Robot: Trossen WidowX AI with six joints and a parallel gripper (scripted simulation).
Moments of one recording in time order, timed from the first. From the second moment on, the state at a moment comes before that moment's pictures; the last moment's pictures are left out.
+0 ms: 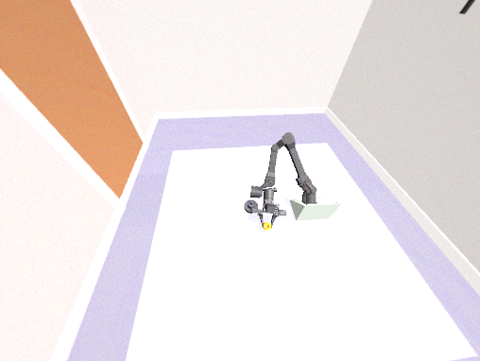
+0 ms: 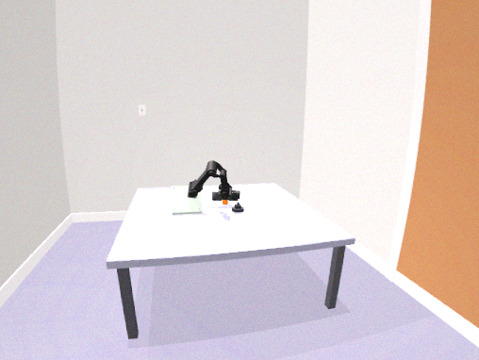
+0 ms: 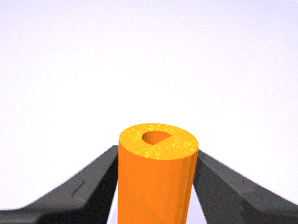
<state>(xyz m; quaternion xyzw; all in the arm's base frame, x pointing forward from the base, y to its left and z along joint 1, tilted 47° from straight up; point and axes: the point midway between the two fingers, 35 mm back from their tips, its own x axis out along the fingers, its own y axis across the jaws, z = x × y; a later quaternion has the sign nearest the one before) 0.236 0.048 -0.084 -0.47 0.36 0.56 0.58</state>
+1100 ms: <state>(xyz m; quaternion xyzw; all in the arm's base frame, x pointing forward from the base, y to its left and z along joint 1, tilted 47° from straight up) 0.235 0.045 -0.081 -0.46 0.36 0.56 0.59</state>
